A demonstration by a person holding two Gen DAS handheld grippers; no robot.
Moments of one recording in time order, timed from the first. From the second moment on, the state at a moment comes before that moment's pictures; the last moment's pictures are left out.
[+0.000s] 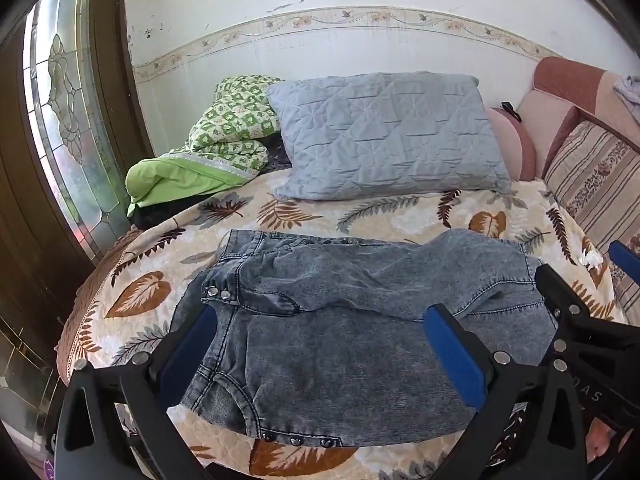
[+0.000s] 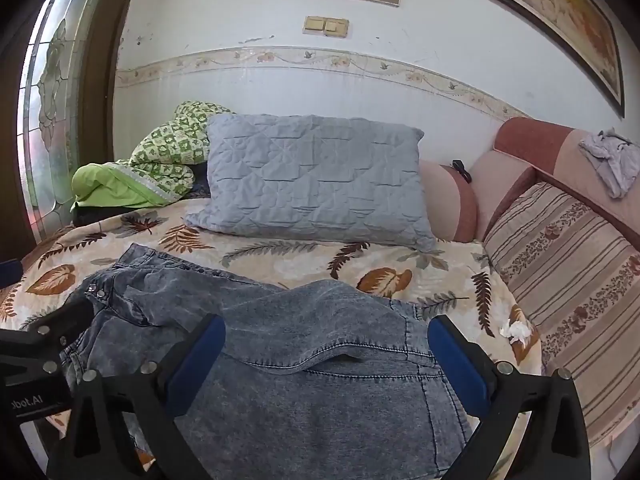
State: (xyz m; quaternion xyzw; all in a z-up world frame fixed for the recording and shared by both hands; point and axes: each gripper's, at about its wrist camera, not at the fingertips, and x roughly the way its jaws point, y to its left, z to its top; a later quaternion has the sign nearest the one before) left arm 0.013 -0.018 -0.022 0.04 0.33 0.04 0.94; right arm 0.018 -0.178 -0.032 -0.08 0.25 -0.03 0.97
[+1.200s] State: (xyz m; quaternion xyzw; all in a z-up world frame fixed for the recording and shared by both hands) left arm 0.017 -0.011 -0.042 0.04 0.34 0.07 0.94; right arm 0.033 -0.198 -0.070 -0.05 0.27 -0.01 0.96
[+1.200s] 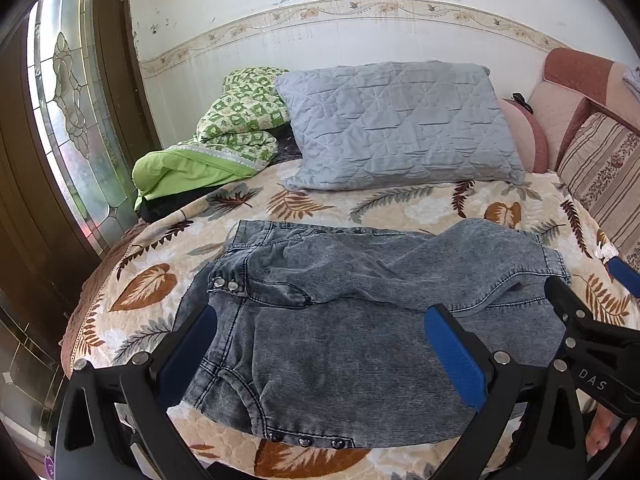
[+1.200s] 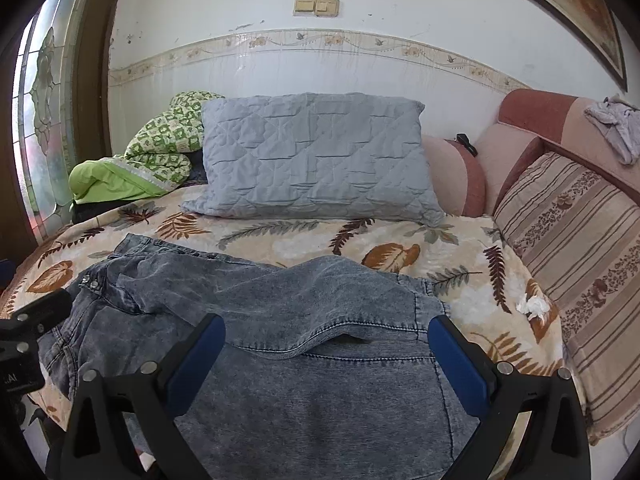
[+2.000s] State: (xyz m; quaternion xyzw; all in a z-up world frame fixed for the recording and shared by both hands) left arm 0.017 -0.003 -0.041 0.04 0.33 0.08 0.94; right arm 0.037 -0.212 -0.097 -0.04 0.25 0.00 0.97
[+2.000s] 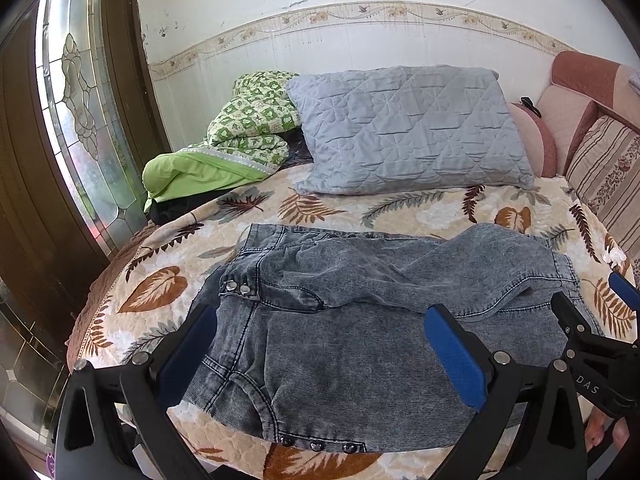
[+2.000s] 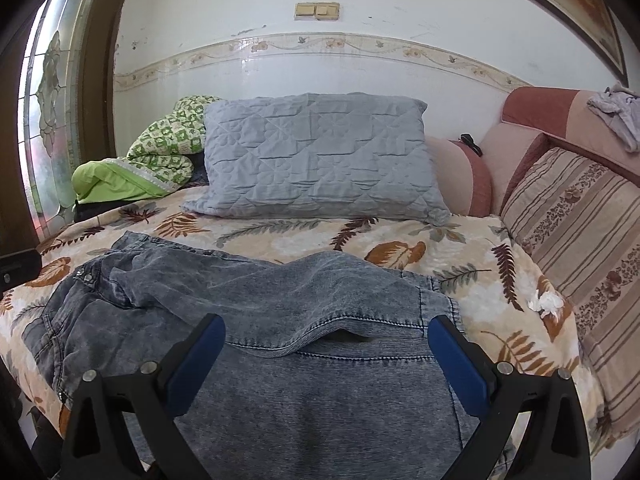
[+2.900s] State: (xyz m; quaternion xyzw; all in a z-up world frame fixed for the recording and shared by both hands) left arm 0.028 0.146 -0.115 -0.01 0.42 0.23 0.88; right arm 0.076 -0.330 -0.133 0.08 0.35 -0.12 0.93
